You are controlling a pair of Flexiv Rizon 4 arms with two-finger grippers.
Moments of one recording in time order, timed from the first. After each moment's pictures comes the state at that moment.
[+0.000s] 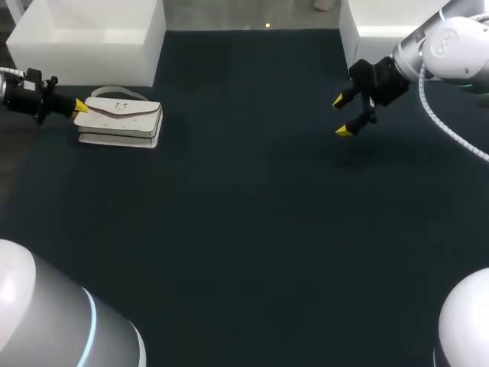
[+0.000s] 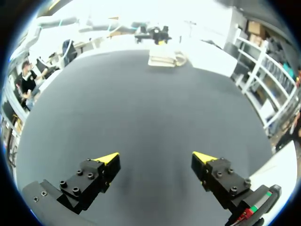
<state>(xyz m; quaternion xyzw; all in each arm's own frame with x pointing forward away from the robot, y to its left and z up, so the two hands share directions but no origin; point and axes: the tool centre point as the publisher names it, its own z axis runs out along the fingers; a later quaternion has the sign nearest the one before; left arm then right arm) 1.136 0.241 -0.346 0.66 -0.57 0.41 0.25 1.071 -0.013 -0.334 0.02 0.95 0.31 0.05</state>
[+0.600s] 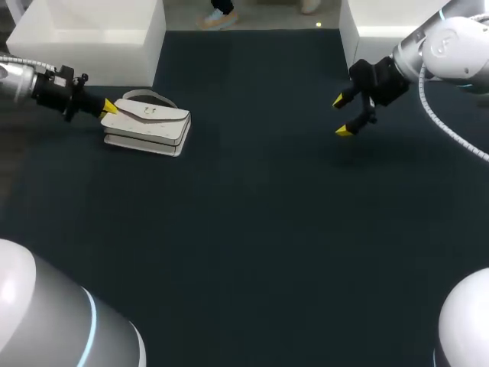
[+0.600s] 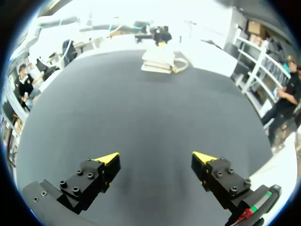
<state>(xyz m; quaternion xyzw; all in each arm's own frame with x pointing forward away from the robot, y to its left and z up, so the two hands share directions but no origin) 1.123 0.167 -0.343 0.64 -0.59 0.38 0.30 1.071 -0.013 -0.334 0.02 0.95 0.31 0.05</state>
